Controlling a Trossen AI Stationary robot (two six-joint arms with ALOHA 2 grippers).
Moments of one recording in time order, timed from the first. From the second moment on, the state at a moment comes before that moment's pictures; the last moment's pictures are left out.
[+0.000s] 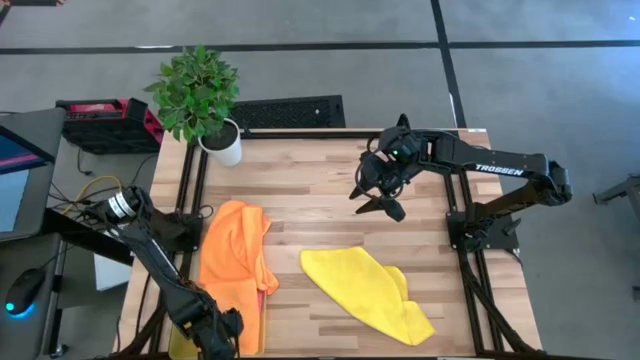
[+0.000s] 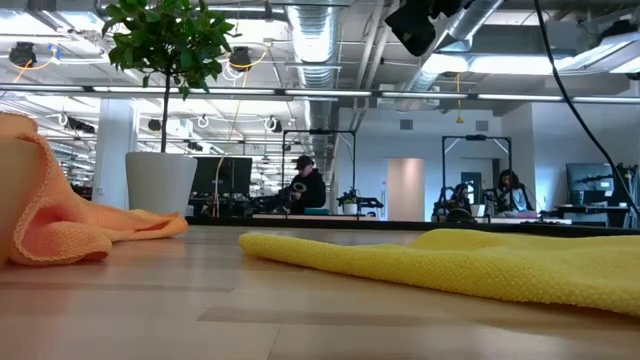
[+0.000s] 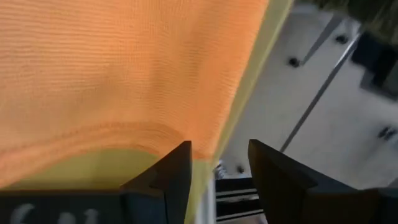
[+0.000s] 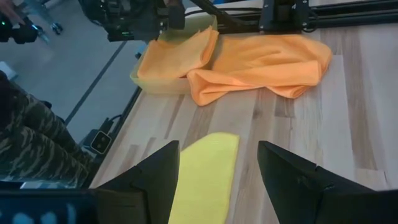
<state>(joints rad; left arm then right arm) -0.95 1.69 1.18 -0.71 0.35 -1.34 -0.21 1.31 1.23 -0.60 -0.60 -0.15</state>
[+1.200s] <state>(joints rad) -0.79 1.32 1.18 -0.98 -0.34 -1.38 0.14 1.78 1.14 -0.52 -0.47 -0.16</state>
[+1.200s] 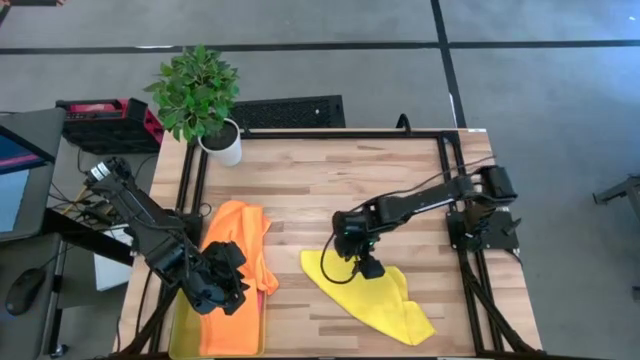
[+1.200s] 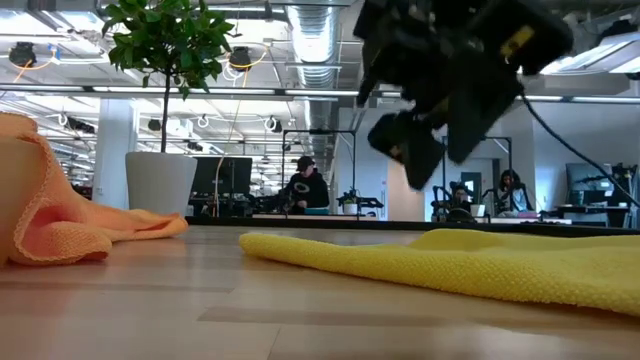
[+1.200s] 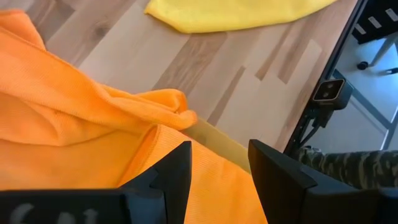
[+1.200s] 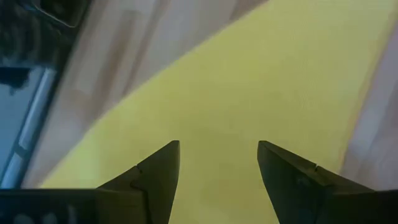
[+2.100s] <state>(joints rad) -0.78 1.32 1.18 -0.98 -0.32 -1.40 -0.06 1.91 1.14 -0.56 -0.32 -0.23</state>
